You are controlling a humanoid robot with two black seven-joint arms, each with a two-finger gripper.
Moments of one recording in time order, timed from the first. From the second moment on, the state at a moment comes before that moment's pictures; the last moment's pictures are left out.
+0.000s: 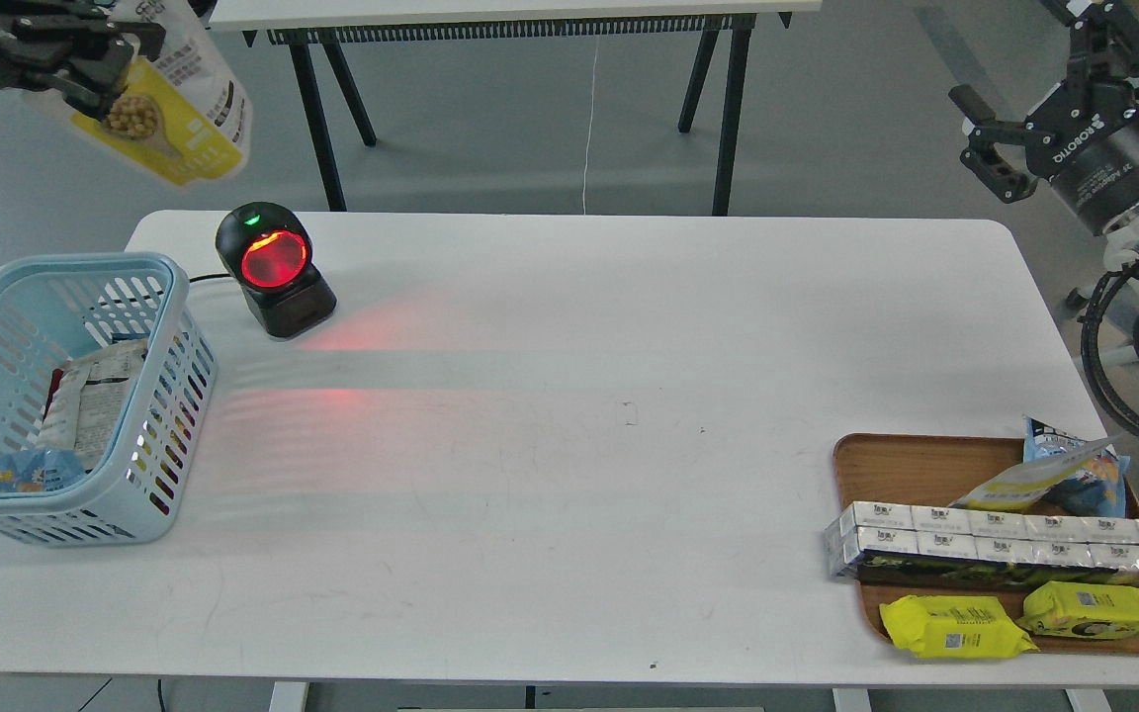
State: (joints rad) left arm -1.33 1.14 -0.38 -1.27 2.03 -0.40 -0.49; right arm 0.87 -0.73 0.49 0.90 -0.11 0.49 0.49
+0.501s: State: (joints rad) left arm -1.22 1.32 -0.29 -1.32 1.96 -0.41 -0.49; right arm 0.87 -0.72 0.49 0.90 -0.11 0.49 0.49
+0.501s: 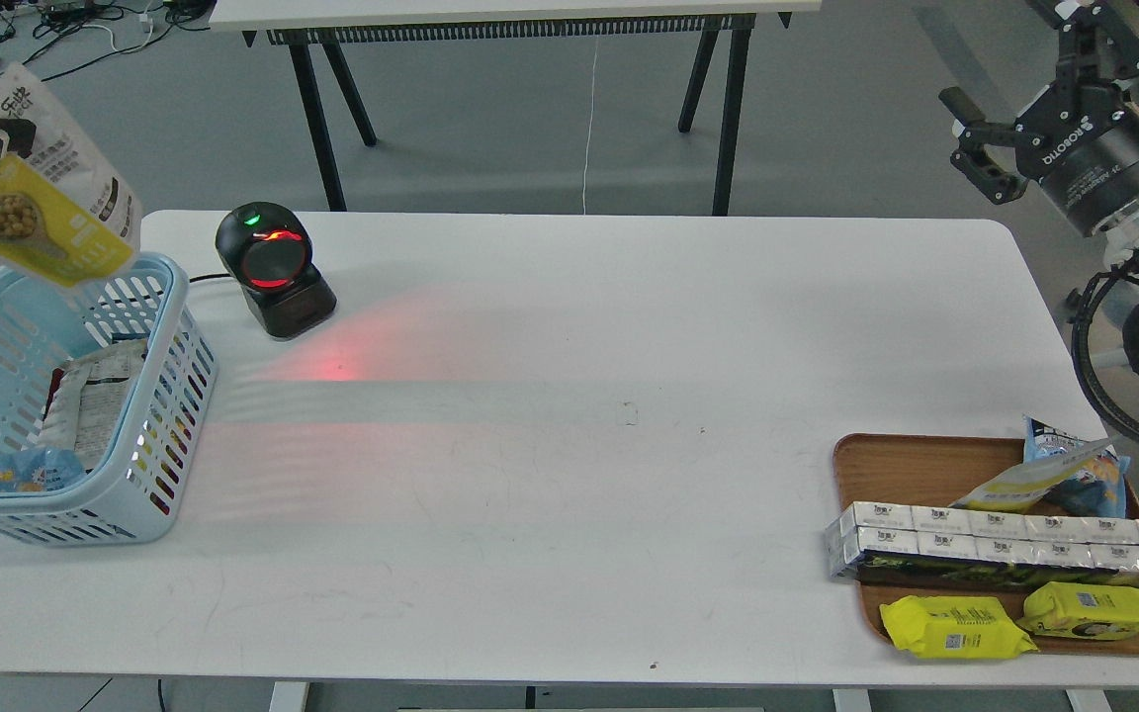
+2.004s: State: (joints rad) left arm -1.19 1.01 -0.33 -1.00 1.56 -0.39 -0.49; right arm 0.88 -0.71 0.49 0.90 -0.11 0.49 0.49
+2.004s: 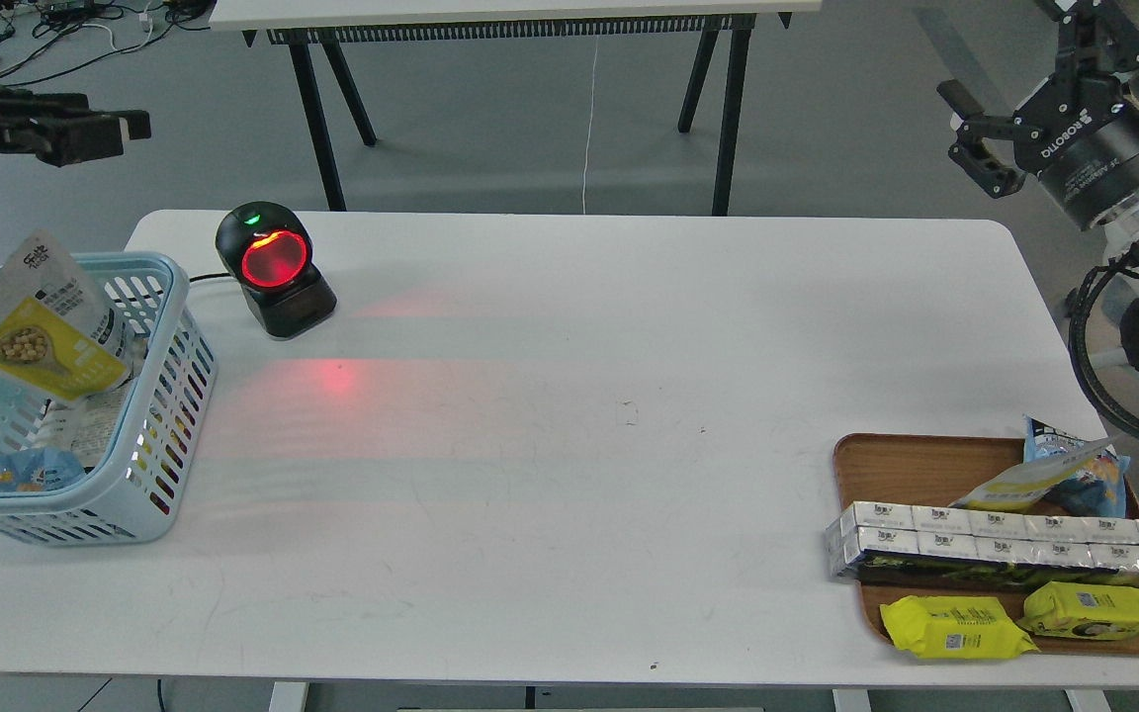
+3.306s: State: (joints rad) left arm -0.93 0.63 -0.46 -0.86 0.50 -0.49 -0.49; right arm 0.92 -0.57 0.28 0.92 -0.22 0.49 0.49
